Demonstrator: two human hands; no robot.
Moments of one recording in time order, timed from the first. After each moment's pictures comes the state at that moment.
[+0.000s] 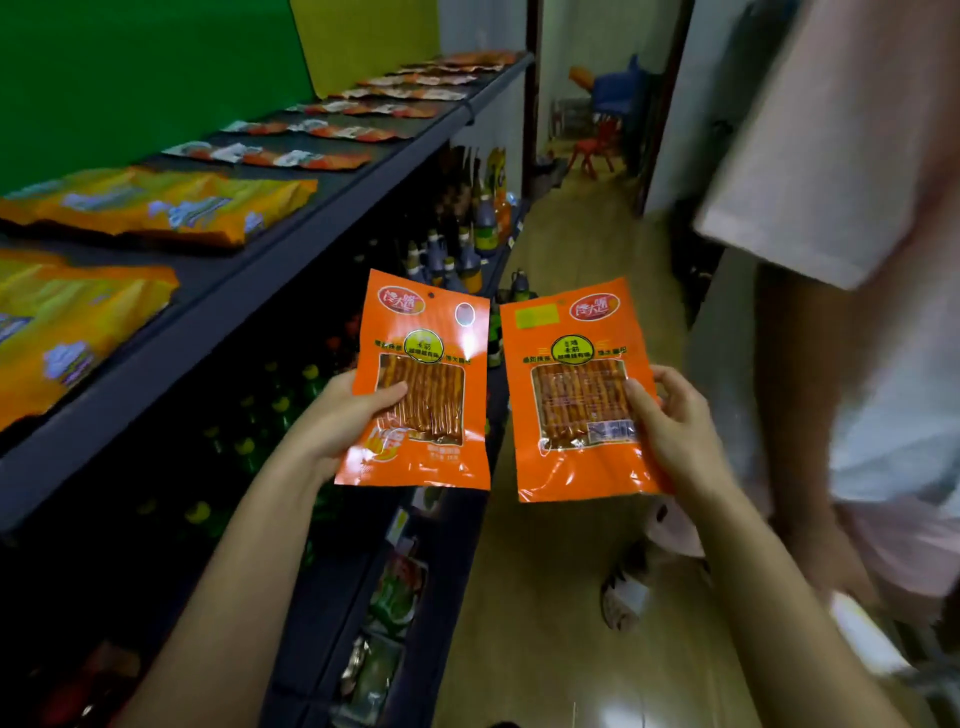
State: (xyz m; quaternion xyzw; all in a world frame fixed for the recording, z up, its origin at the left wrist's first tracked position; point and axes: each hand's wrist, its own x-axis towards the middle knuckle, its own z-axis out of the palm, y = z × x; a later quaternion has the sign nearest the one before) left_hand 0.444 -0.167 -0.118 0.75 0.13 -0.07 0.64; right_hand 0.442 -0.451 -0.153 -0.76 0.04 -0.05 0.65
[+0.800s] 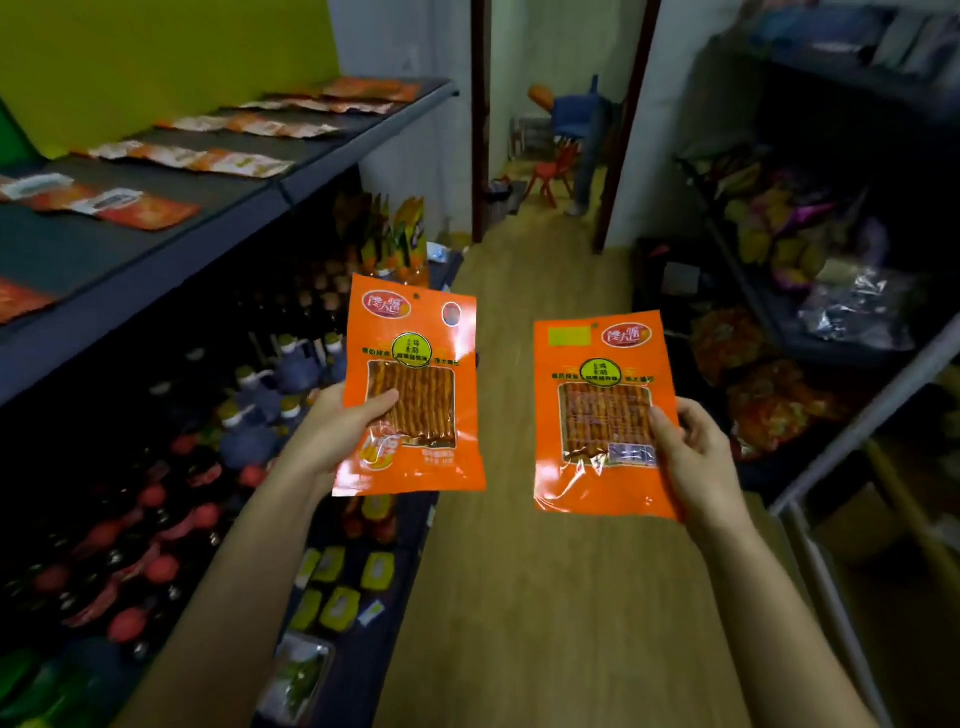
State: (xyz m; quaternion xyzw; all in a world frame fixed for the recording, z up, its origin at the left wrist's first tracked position) left_hand 0.899 -0.350 -0.131 0.72 0.13 -0.04 0.68; right_hand 0.875 -0.650 -0.166 -0.74 0.12 -0.09 0.66
